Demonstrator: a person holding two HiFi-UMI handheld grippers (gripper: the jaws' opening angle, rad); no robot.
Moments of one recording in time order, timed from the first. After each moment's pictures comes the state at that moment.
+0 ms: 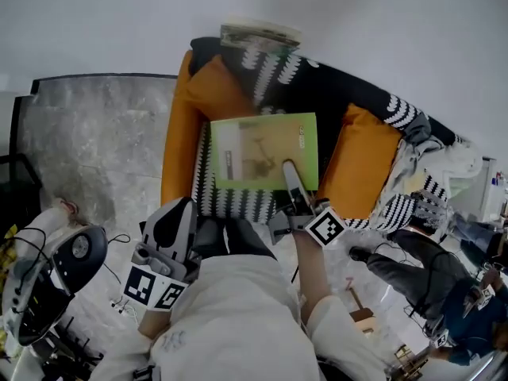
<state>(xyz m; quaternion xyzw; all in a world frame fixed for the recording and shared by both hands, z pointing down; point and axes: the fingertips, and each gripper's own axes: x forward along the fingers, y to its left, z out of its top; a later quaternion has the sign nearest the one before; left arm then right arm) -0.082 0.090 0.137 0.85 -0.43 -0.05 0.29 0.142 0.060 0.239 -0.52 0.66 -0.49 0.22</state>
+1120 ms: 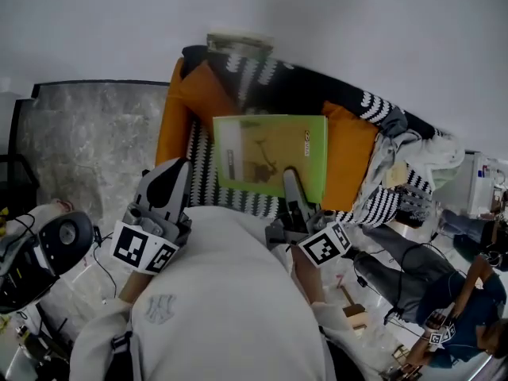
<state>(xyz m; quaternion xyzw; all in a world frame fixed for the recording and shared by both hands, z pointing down) -0.049 0.102 0.051 0.89 -0.41 -0.08 0.19 0.155 0.133 0.080 -0.52 0.75 -0.34 0.22</state>
